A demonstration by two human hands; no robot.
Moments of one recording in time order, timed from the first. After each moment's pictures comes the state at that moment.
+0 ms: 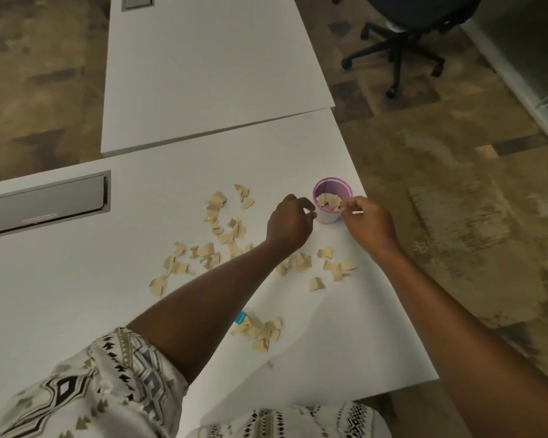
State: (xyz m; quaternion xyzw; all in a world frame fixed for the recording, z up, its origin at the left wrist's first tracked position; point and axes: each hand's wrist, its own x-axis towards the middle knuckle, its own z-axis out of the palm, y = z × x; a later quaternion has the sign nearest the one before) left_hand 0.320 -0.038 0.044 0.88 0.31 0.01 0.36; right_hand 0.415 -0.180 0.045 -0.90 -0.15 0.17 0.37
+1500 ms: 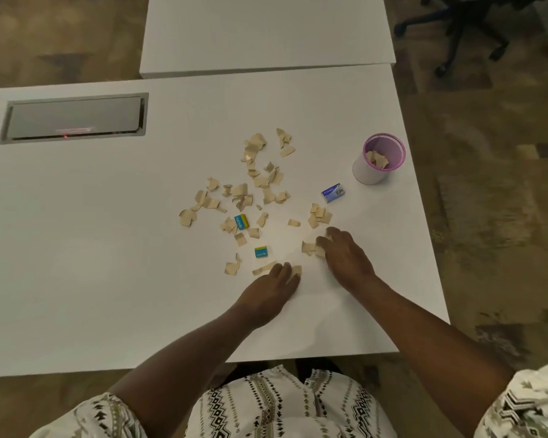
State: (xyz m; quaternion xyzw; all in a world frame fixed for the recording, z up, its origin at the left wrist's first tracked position) left_hand 0.062 -0.095 -0.052 0.96 0.07 -0.19 0.19; right_hand 0.261 -0.198 -0.043 -0.85 -0.48 0.22 0.03
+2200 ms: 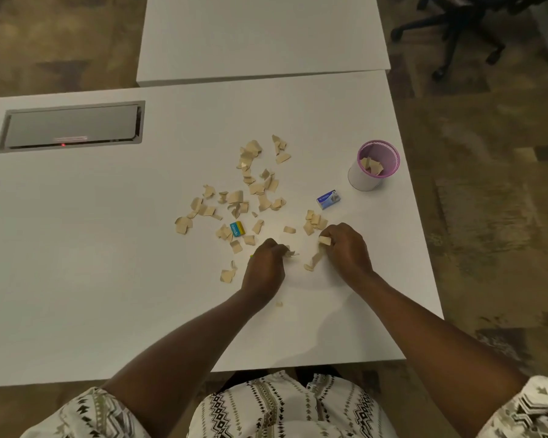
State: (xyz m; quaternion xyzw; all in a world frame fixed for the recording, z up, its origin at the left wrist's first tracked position) left_hand 0.122 -0.073 -0.028 0.88 0.35 0.02 0.33; right_hand 0.282 -0.178 -0.026 -0.89 -0.32 0.23 0.24
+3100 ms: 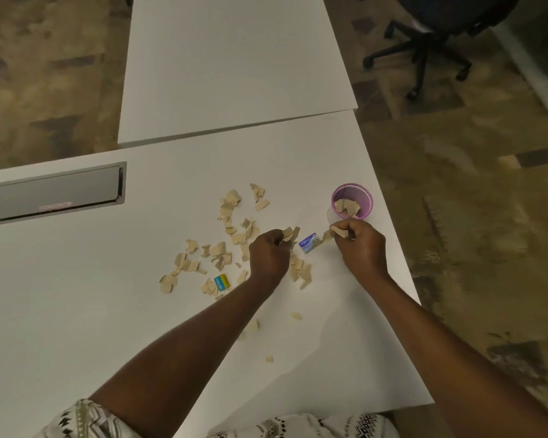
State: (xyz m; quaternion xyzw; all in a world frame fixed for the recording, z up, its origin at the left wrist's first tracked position) left_hand 0.250 -0.023 0.019 0.74 0.49 0.05 0.46; right_hand 0.372 -0.157 0.029 -0.88 -0.20 0.16 0.41
